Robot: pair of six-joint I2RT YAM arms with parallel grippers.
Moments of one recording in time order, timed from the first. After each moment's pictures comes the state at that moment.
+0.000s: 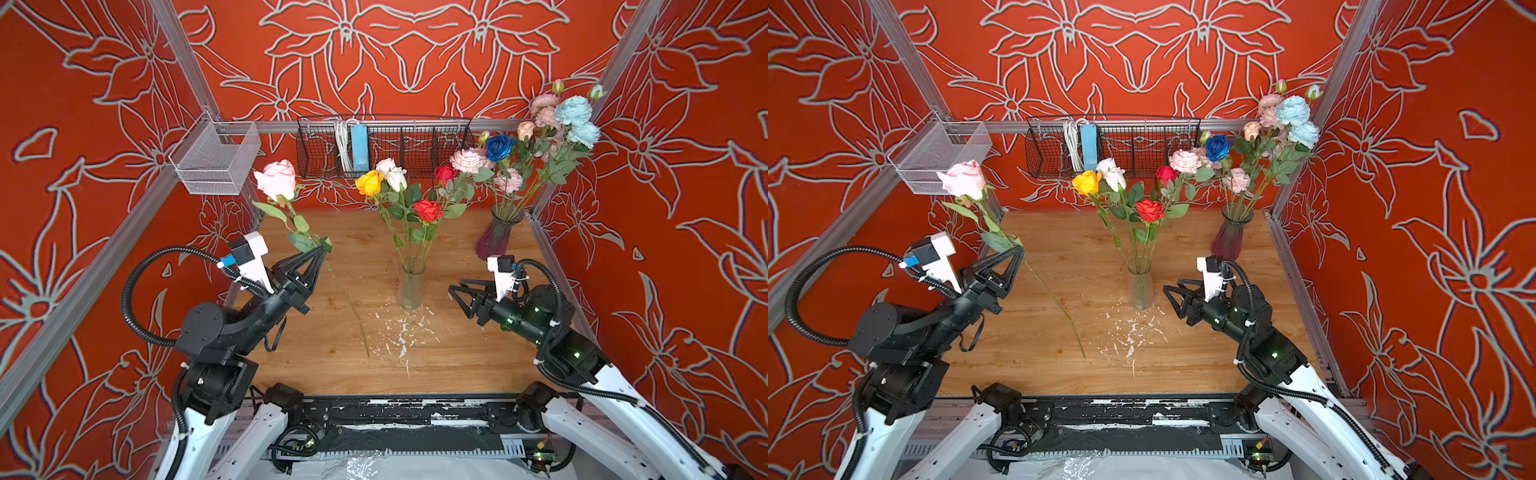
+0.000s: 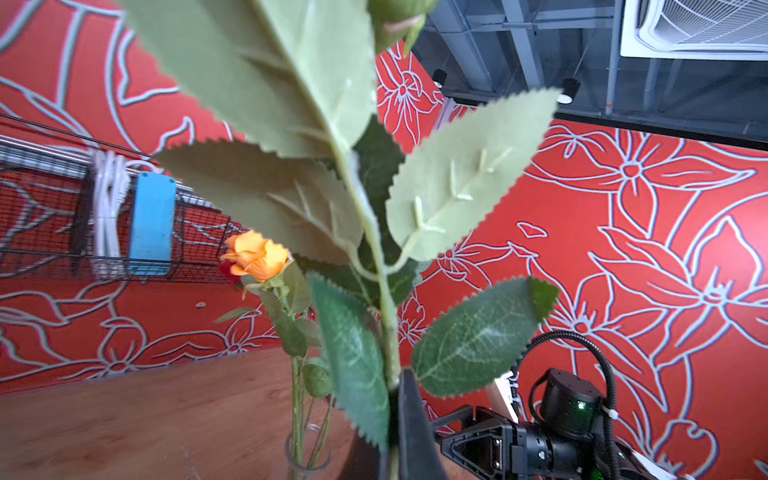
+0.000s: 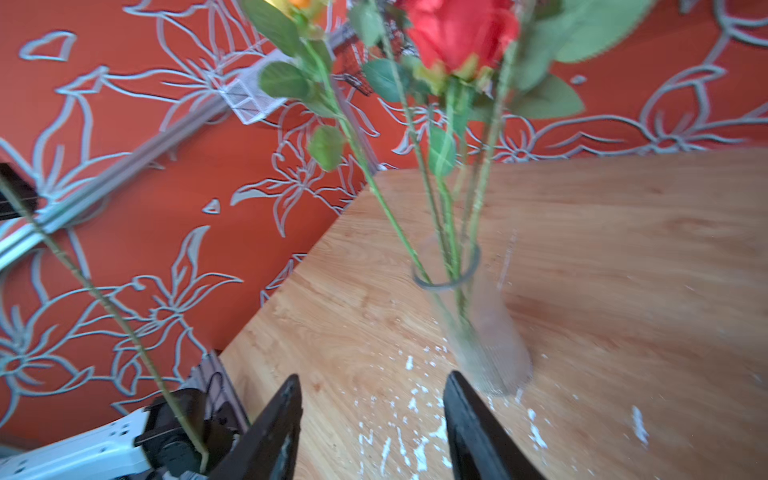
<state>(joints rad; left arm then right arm) -0.32 0.60 1.04 -0.12 0.38 -0.52 0.58 0.67 0.71 -0.17 -0.28 0.48</state>
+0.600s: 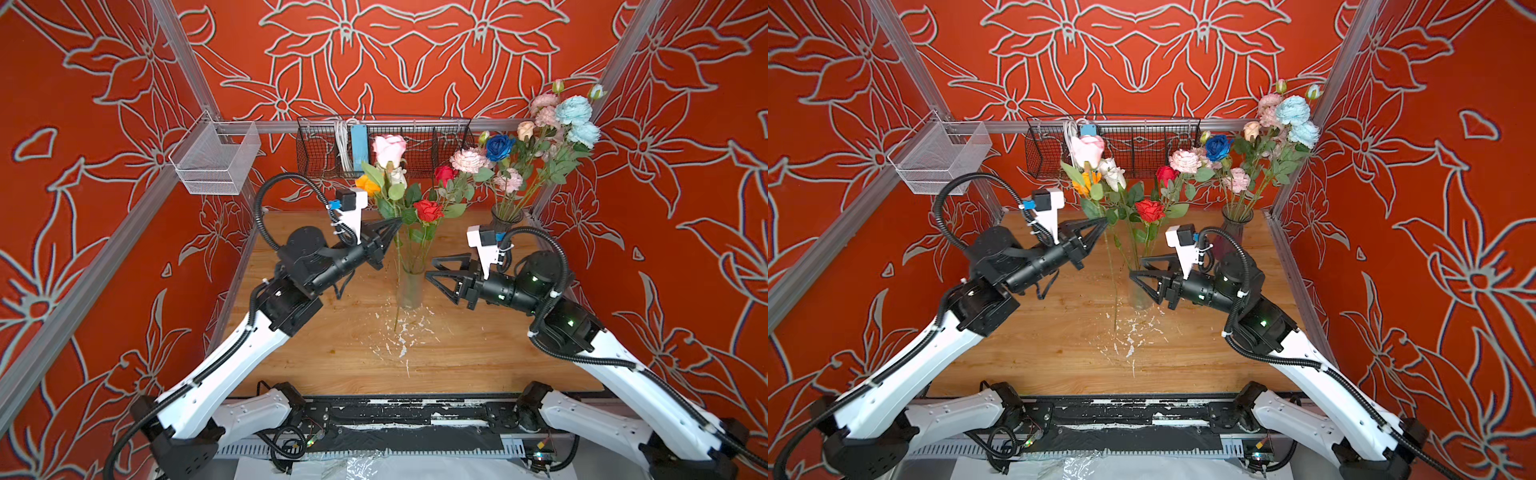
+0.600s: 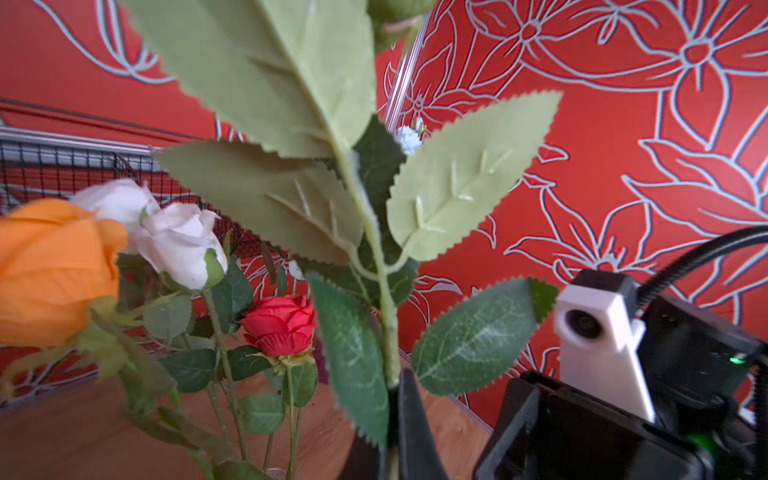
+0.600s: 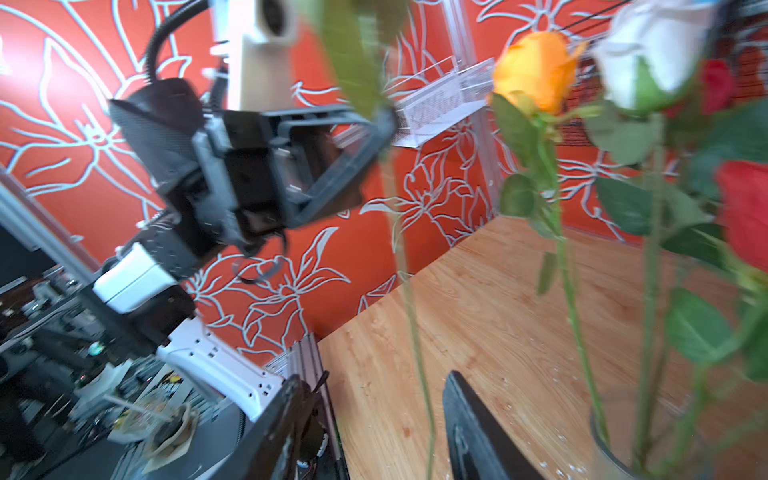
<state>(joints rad) -0.65 1.10 1.25 -0.03 0.20 -0.35 0.71 0.92 1.05 -0.11 -0.49 0.41</state>
